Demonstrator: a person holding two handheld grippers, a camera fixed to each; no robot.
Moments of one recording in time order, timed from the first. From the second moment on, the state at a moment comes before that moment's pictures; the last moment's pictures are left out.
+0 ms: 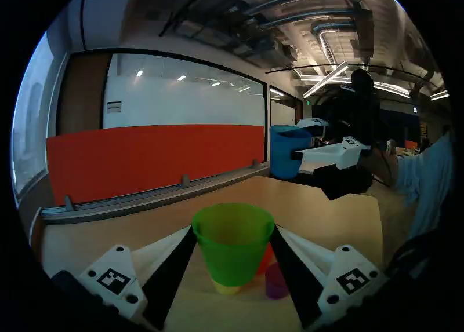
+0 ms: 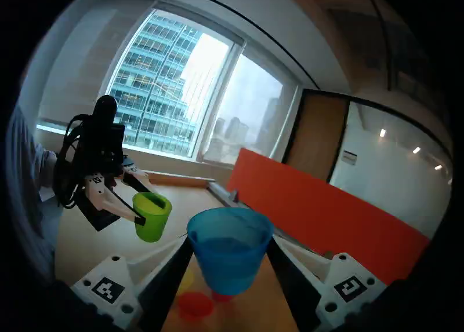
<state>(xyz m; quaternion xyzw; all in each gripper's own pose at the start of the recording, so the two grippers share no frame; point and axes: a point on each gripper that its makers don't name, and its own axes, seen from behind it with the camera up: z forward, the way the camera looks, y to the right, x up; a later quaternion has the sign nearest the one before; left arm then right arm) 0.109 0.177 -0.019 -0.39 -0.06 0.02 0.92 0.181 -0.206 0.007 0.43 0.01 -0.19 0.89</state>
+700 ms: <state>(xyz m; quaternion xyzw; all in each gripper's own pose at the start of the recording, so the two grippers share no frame) 0.113 0.197 -0.035 -0.41 -0.04 0.02 0.91 0.209 -0.234 0.026 0.42 0.07 -0.31 0.85</state>
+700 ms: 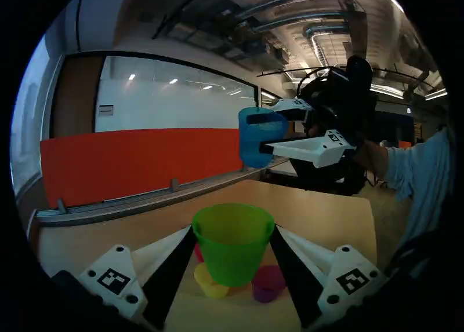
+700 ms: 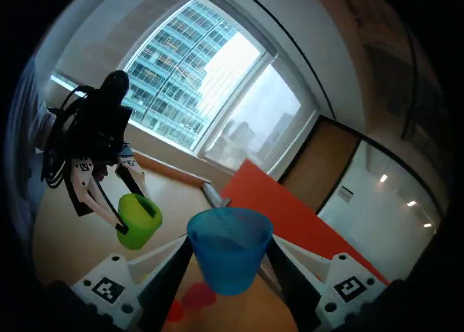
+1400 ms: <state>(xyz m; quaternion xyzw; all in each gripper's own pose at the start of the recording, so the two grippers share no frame) 0.118 0.206 -0.037 -0.42 -0.04 0.02 0.91 0.238 -0.277 0.049 0.41 0.13 -0.42 0.80</state>
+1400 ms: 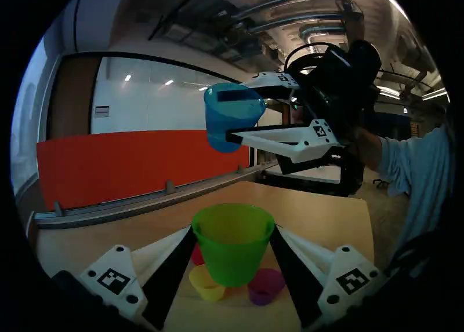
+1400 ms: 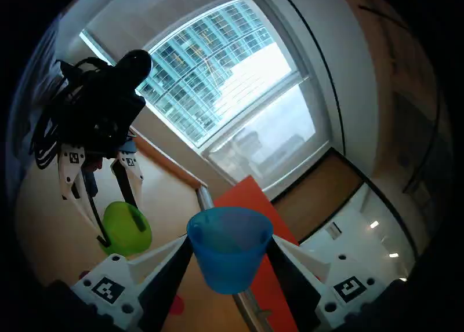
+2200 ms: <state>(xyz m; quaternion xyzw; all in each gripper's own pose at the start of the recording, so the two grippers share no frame) 0.120 0.213 -0.034 -0.43 -0.04 0.02 0.90 0.256 -0.288 0.066 0.38 0.18 -0.49 0.76</state>
